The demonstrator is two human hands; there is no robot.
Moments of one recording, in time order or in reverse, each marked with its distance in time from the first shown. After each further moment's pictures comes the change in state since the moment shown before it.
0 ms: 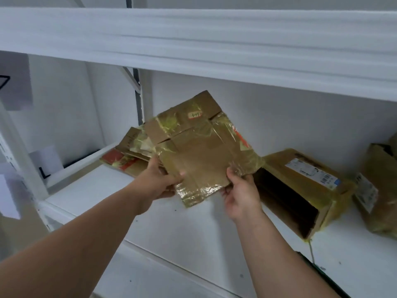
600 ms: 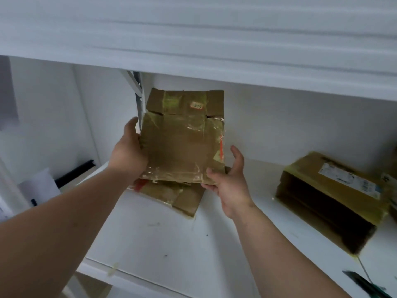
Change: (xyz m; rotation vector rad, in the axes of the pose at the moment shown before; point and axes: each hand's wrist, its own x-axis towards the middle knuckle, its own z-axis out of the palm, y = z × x) left_hand 0.108 0.043 -0.117 0.561 0.354 0.397; right_hand 0.038 0.053 0.106 -0.484 -0.073 -0.156
